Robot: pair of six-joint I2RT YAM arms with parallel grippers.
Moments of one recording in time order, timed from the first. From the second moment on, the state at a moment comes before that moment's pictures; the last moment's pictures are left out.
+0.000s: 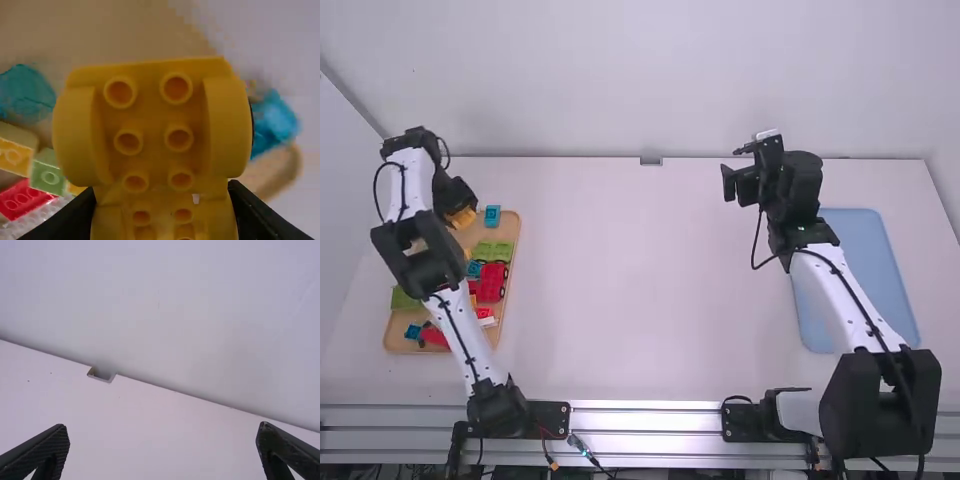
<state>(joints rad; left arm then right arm) 0.41 2.42 2.32 -1.38 -0.04 -0.33 0.10 1.42 1.02 0.06 -0.17 -0.19</state>
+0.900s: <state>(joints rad) -0.44 1.86 1.48 -0.97 0.06 0.52 0.10 1.42 1.02 -0.03 -0.14 -0.19</state>
